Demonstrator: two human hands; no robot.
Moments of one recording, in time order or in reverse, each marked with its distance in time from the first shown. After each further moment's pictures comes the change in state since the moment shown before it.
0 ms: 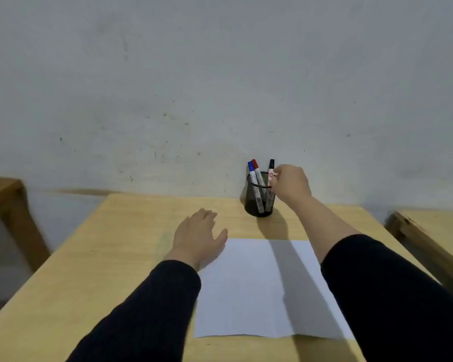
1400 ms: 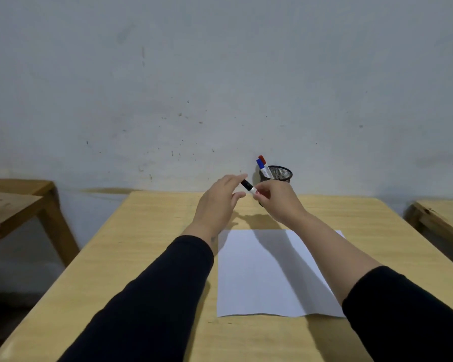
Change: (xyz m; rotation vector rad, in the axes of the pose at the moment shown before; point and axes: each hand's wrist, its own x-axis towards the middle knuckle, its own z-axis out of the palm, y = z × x) left_hand 0.011 0.018 -0.039 -0.215 0.338 0.299; right_hand -0.066 -0.023 0.021 0.220 -0.172 -0.245
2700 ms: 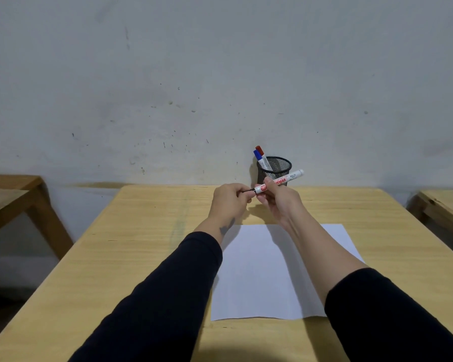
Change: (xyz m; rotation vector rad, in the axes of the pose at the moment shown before) left_hand 0.019 0.014 0.041 -0.451 -0.090 -0.502; right_hand 0.014 0.030 0.026 1.262 0.145 0.620
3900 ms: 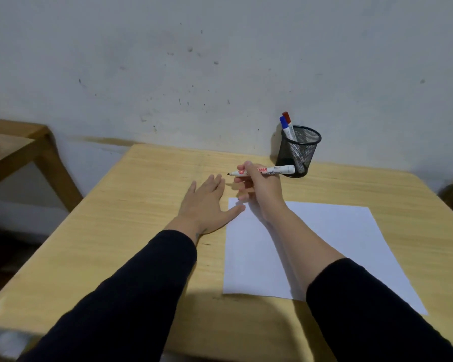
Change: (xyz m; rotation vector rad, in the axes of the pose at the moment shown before) left_hand -0.034 -0.093 -0.047 0.889 -0.270 0.041; right_hand -0.018 0.065 0.043 -0.140 -0.171 -0.084
